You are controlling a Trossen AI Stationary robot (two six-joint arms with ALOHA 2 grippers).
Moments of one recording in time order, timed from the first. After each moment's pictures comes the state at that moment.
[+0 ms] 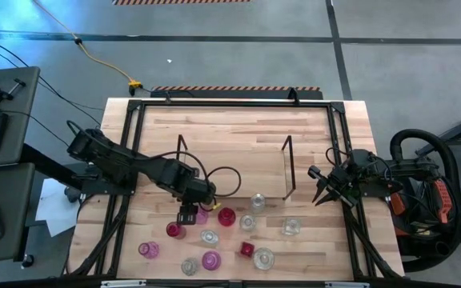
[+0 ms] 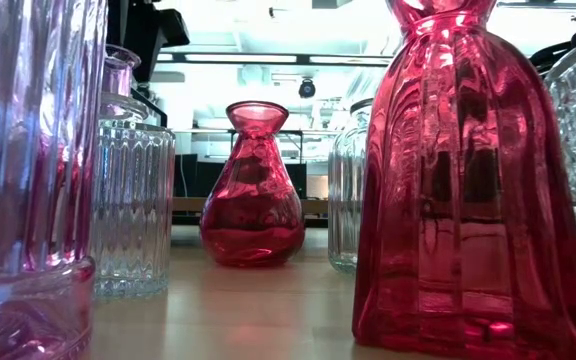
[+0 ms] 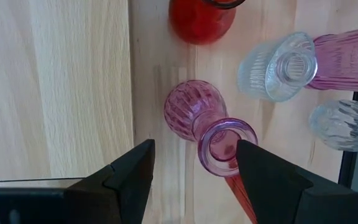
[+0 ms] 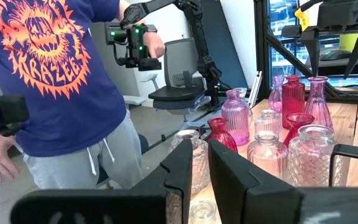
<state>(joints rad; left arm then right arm) -0.33 1.65 1.44 -1.15 0.02 -0.33 0.05 0.03 0.01 0.07 -0.71 0.18</state>
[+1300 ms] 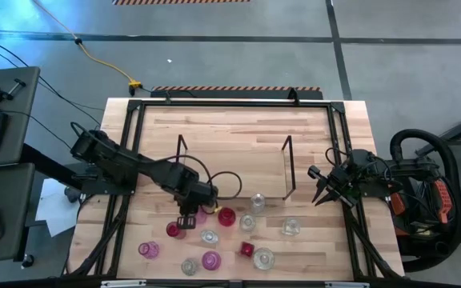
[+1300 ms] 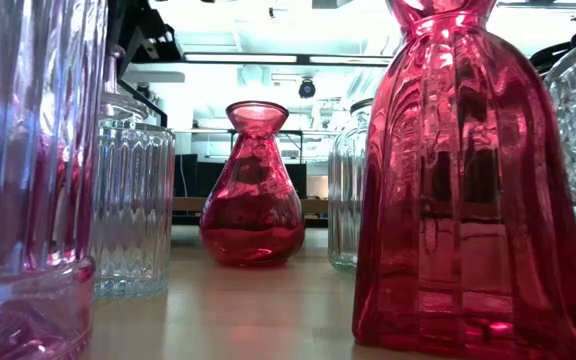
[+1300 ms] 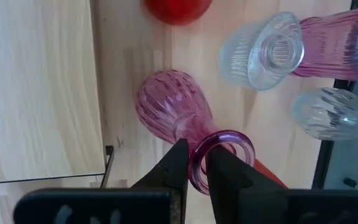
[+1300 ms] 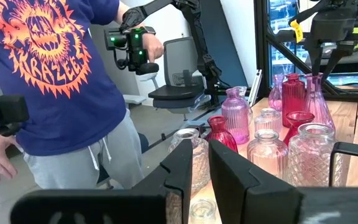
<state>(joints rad) -0.33 1.68 1.41 -1.13 0.13 -0.35 0.05 0.03 0.01 0.07 -0.71 0.18</state>
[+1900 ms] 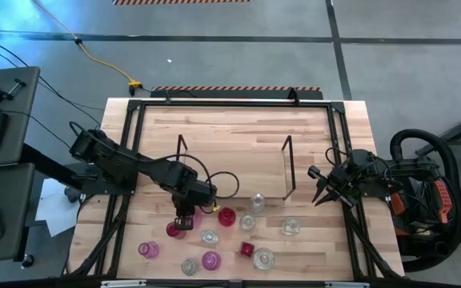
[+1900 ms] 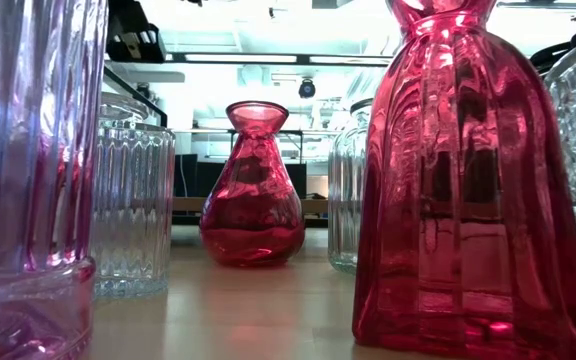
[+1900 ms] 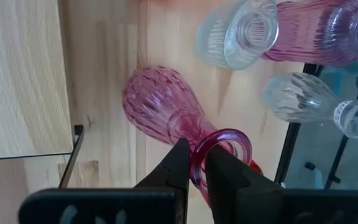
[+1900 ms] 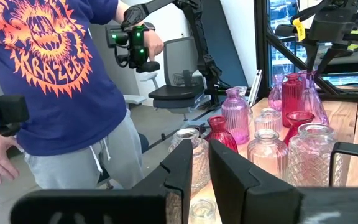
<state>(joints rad) -0.32 1.67 1.41 -1.16 0.24 -0.40 0.05 0.03 0.01 0.07 -0.71 0.18</state>
